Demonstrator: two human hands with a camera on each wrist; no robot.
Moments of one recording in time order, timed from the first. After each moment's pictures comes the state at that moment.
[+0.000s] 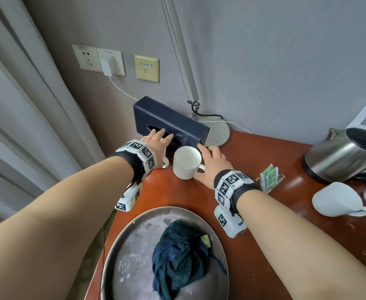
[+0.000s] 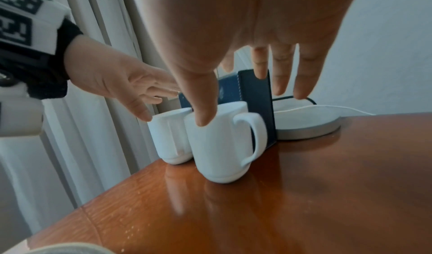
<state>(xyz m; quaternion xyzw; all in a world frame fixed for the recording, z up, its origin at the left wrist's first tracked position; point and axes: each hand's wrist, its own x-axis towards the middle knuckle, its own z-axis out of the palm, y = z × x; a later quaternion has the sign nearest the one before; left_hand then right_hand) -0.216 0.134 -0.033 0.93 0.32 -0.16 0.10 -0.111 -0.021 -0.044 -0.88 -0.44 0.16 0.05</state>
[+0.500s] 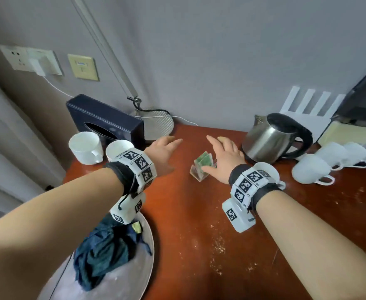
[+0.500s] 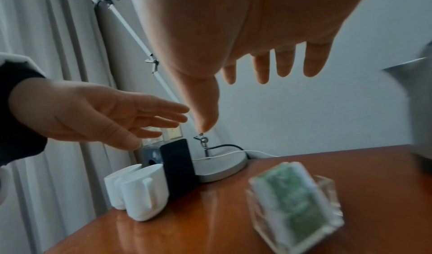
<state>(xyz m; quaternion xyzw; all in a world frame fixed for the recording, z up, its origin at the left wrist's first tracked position) -0.122 -0.043 -0.004 0.96 0.20 -0.07 0.20 0.001 -0.197 0.000 -0.91 -0.39 0.11 0.05</state>
